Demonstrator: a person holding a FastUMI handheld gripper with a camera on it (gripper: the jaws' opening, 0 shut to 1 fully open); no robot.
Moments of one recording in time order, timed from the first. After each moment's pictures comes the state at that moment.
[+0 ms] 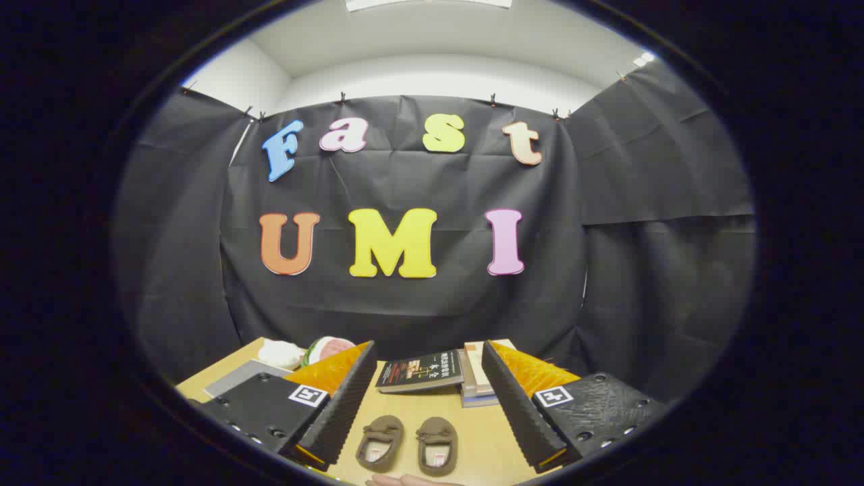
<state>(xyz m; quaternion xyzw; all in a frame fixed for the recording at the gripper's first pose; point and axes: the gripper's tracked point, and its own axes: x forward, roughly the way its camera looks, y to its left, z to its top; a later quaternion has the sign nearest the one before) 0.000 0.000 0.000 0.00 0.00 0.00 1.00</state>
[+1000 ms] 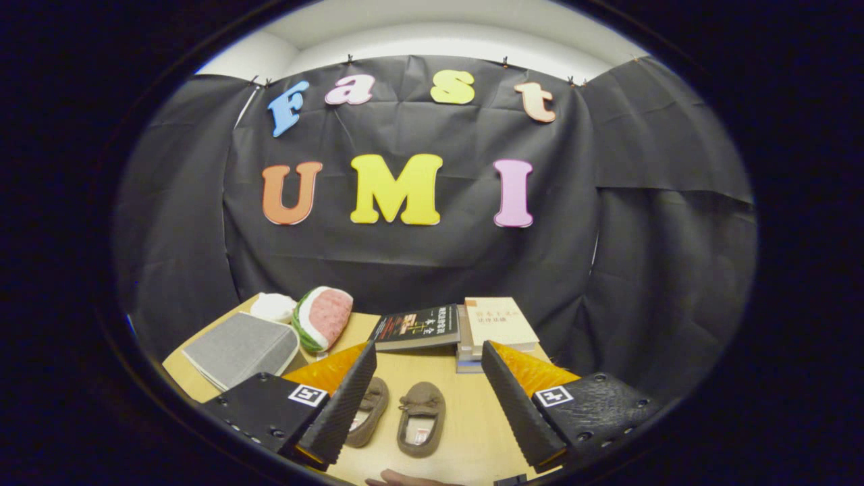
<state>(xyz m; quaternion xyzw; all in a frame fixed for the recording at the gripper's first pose) 0.023 -0.018 -0.092 -0.03 0.10 0.02 0.99</state>
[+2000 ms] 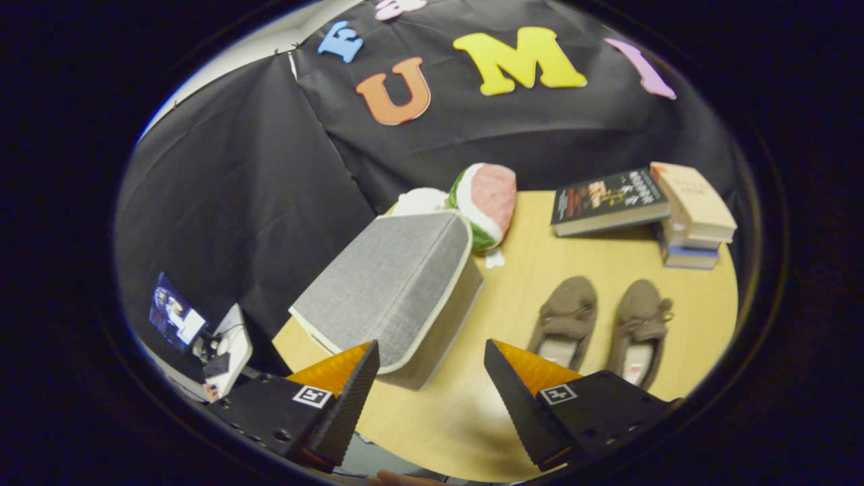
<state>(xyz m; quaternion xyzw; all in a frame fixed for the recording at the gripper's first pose) -0.003 0.210 -0.263 0.07 0.39 0.32 0.86</state>
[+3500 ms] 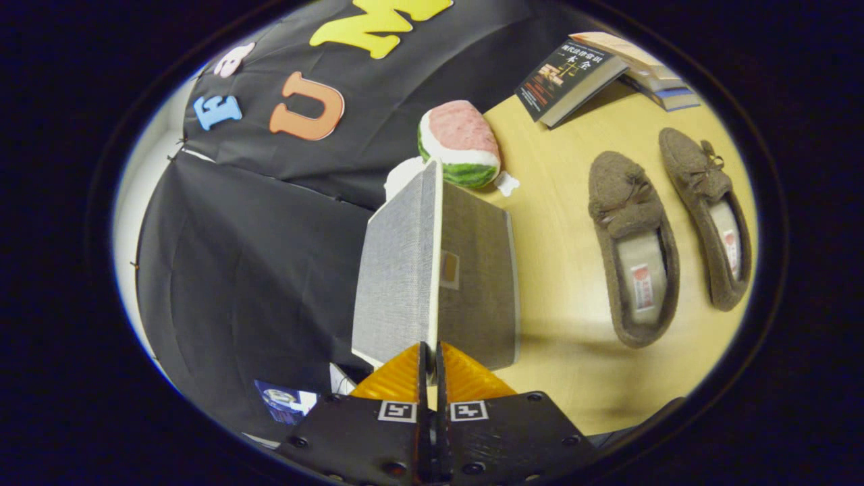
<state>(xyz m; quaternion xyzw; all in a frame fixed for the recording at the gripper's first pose) 0.001 0.255 -0.257 0.31 0.50 0.29 0.76</state>
